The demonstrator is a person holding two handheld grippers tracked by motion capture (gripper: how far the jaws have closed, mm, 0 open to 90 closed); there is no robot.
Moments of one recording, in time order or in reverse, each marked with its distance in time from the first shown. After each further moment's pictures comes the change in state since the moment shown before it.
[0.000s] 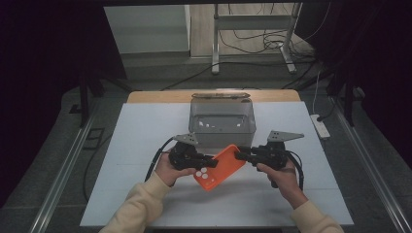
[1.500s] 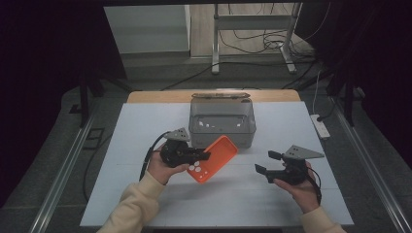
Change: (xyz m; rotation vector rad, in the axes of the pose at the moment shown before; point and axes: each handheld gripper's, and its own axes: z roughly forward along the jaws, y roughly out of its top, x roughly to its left) left arm -0.006 0.003 -0.025 -0.048 0.135 -0.003; right arm 0.001 -0.041 -0.049 0.058 -0.352 -0.097
